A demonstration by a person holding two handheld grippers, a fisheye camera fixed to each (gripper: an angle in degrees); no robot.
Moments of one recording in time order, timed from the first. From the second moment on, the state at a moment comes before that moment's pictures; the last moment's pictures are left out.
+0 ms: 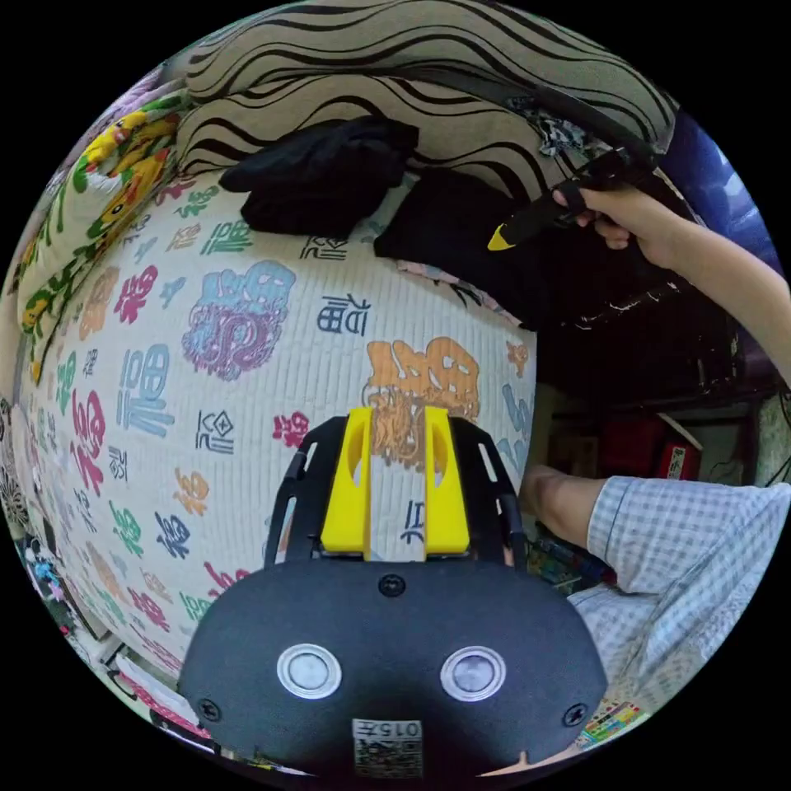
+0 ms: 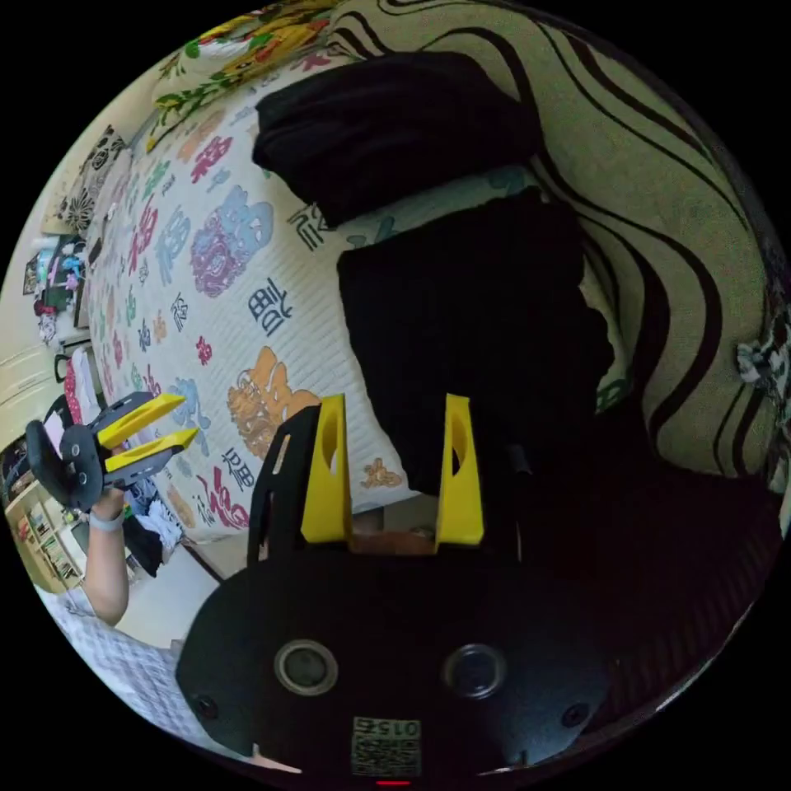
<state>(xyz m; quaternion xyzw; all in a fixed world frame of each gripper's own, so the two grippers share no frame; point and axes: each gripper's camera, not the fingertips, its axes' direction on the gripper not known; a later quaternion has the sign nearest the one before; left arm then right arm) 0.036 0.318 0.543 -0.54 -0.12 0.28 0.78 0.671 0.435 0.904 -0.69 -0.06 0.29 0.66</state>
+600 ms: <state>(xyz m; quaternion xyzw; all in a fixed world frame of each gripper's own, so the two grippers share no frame) 0.134 0.320 0.739 -0.46 -0.28 0.62 0.57 0.767 0.481 0.890 -0.67 -0.15 0.27 0.67</state>
